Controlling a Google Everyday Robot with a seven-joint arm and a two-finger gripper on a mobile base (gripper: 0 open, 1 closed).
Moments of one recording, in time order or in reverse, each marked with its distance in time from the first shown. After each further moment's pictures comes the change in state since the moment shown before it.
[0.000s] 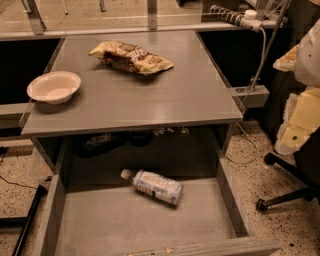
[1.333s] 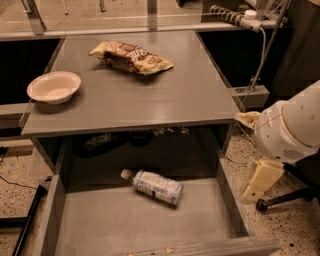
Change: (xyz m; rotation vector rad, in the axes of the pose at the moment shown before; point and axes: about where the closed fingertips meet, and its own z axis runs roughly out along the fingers) arm -0.012 0.059 0.111 -0.030 -0.197 -0.107
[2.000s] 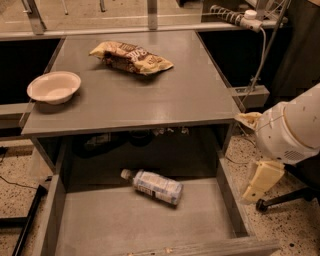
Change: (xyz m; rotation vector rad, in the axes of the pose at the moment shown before) arm 0.001 0.001 0.002 -0.001 -0.015 0.007
